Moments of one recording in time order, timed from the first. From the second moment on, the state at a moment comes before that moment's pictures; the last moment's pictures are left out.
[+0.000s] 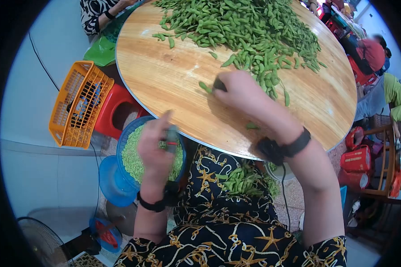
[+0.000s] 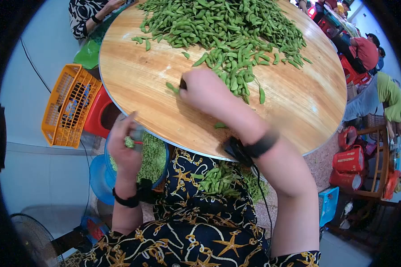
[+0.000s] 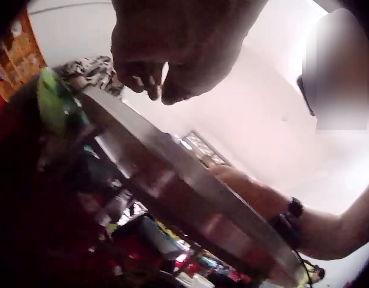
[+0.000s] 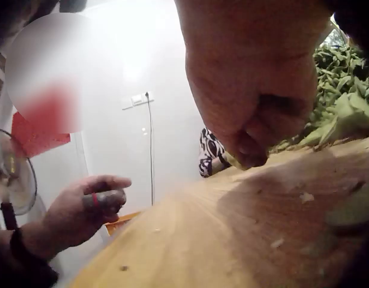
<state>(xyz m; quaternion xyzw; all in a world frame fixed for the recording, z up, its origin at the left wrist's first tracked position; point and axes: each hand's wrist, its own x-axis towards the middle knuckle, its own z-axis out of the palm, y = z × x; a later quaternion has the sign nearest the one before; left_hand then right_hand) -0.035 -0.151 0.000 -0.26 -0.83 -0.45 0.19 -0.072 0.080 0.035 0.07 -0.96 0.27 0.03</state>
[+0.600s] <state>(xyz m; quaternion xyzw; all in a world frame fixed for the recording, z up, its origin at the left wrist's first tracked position) -0.019 -0.043 0.003 -0.11 -0.50 -0.82 -0.25 0.069 0.095 0.024 -0.07 -0.55 0.83 -0.10</state>
